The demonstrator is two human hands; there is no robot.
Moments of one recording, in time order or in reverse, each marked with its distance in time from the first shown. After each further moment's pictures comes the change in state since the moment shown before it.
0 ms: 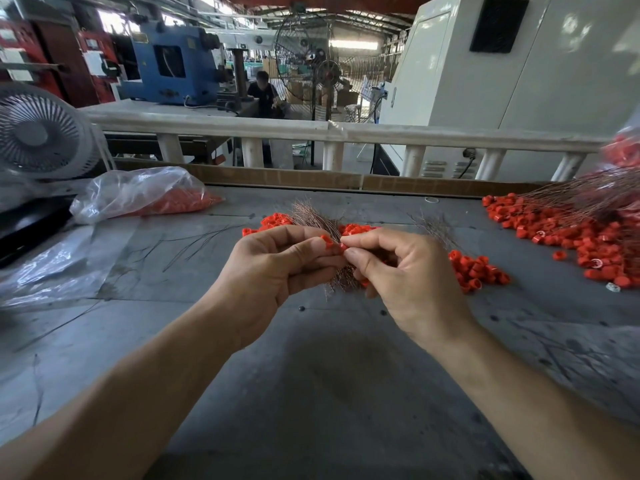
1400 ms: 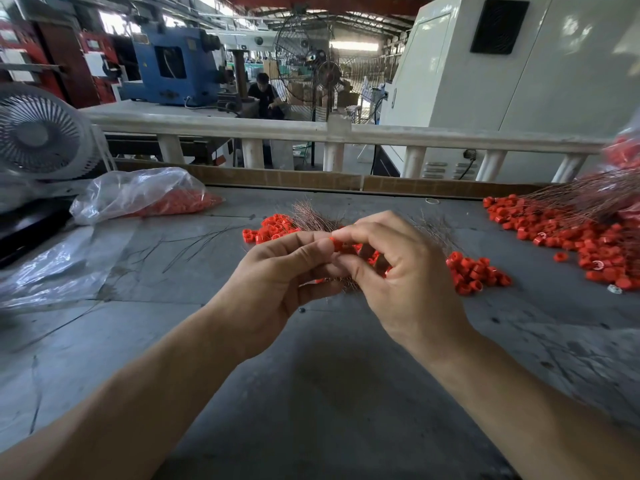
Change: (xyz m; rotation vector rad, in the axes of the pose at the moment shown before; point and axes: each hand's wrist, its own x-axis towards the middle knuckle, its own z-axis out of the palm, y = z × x) left_hand -0.004 -0.003 0.004 -0.034 -0.106 -0.066; right_hand -0.002 -0.007 0.004 -0.267 0.054 -0.342
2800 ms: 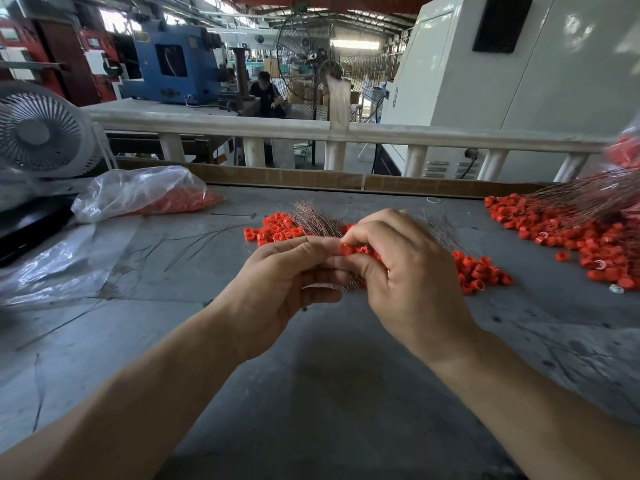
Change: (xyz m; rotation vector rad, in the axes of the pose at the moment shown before) left_hand -0.003 0.002 0.002 0.058 -0.013 -0.030; right_hand 0.000 0.002 -0.001 -0.253 0.032 -0.161
